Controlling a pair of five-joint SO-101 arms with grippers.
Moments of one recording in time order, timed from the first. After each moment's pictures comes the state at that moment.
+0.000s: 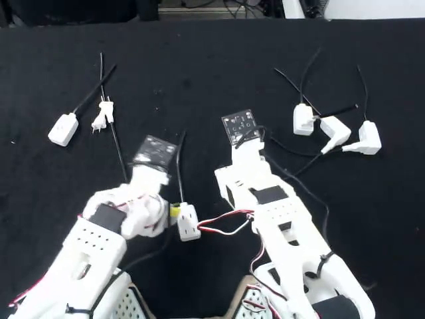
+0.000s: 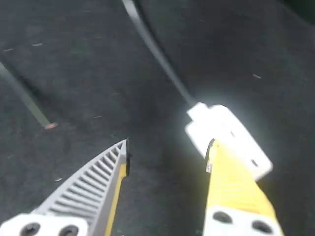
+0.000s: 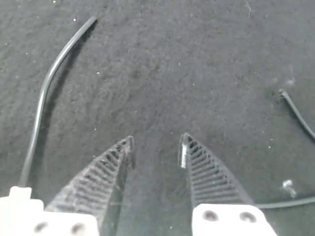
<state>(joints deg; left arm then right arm) 14.2 -55.8 71.5 51.7 -3.7 -15.8 -33.7 70.5 25.0 3.6</state>
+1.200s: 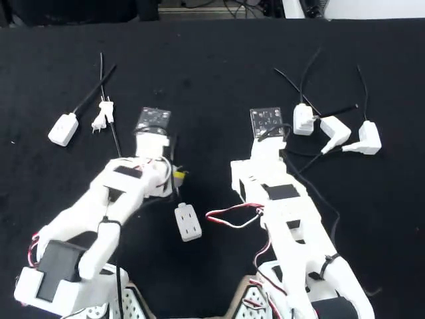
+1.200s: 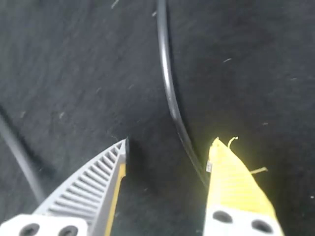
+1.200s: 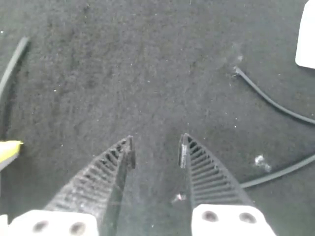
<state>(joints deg) 9.1 -11.8 55.3 26.2 3.4 -8.9 -33.7 70.5 25.0 -3.2</state>
